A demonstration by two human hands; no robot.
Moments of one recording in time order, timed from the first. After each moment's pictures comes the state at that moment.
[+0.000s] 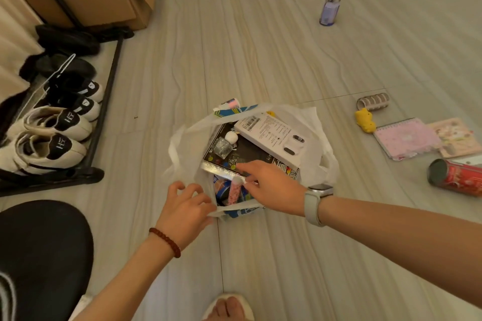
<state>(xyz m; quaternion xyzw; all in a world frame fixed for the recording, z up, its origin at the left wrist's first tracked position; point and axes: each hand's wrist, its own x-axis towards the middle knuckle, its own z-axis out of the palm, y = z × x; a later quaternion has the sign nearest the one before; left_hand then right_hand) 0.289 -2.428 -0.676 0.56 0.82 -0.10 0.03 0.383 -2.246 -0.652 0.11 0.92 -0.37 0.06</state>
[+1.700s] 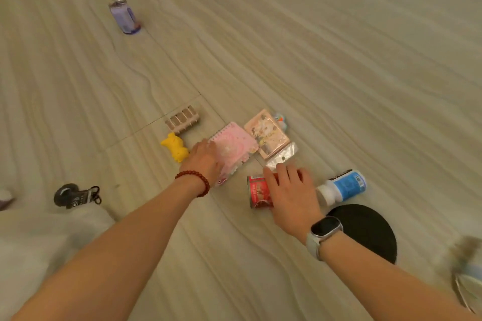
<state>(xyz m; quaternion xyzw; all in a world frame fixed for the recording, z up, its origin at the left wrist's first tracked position) 0.455 -1.938 -0.780 0.56 0.80 -0.04 0.23 0.663 -1.936 -0.780 0.43 0.90 -0.02 0.05</state>
